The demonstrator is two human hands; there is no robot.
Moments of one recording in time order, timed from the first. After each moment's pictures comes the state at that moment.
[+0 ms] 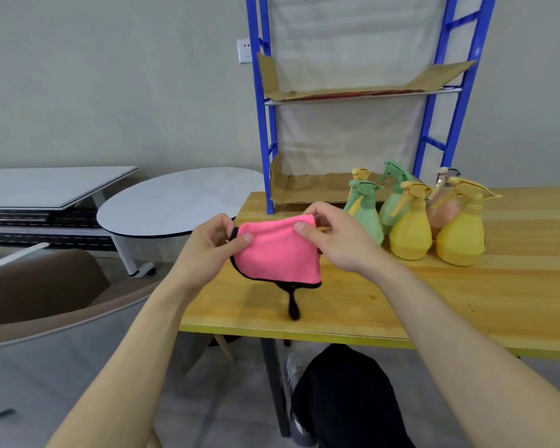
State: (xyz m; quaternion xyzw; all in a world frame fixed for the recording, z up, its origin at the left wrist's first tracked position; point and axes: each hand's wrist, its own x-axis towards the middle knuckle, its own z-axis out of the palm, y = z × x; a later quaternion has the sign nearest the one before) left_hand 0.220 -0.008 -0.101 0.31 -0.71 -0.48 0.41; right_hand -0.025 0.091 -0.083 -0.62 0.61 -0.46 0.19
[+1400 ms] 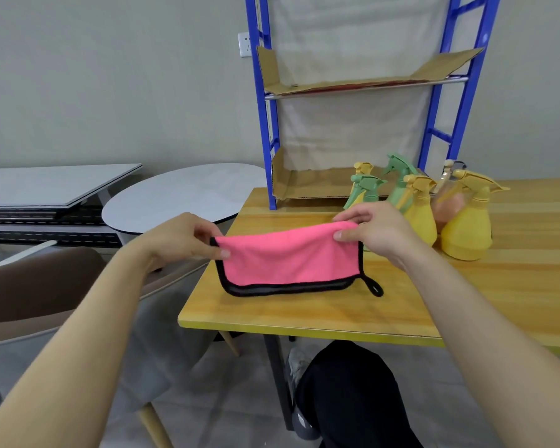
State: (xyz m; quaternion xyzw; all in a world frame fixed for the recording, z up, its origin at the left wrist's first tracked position) left_hand 0.260 -0.041 -0.054 0.43 -0.82 -0.36 0.13; right_hand -0.077 0.100 -0.082 -0.48 0.71 -0.46 0.23
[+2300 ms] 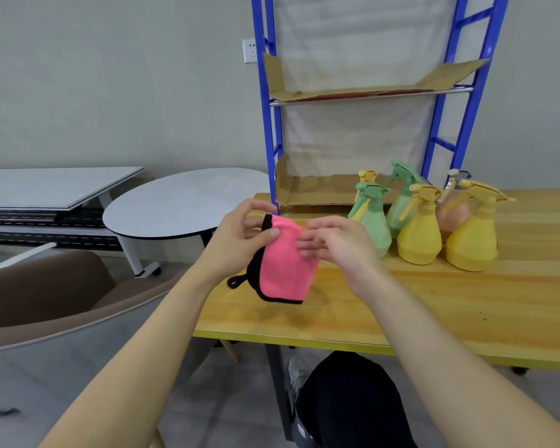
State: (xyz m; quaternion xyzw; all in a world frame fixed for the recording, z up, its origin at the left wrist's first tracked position) left_hand 0.186 -0.013 -0.084 0.29 -0.79 -0.40 0.37; right_hand -0.003 0.086 -0.087 -0.38 0.59 -0.61 0.38
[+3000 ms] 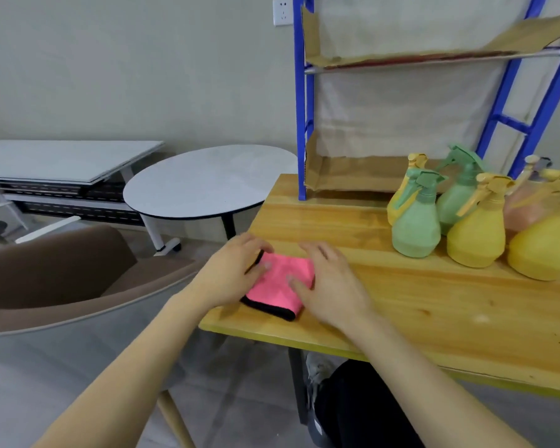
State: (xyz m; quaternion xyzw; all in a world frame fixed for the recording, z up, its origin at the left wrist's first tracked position) left_hand 0.240 -0.068 -0.164 0.38 -0.90 -0.11 0.19; right_hand 0.035 0.041 -0.180 -0.65 0.71 -0.26 0.06
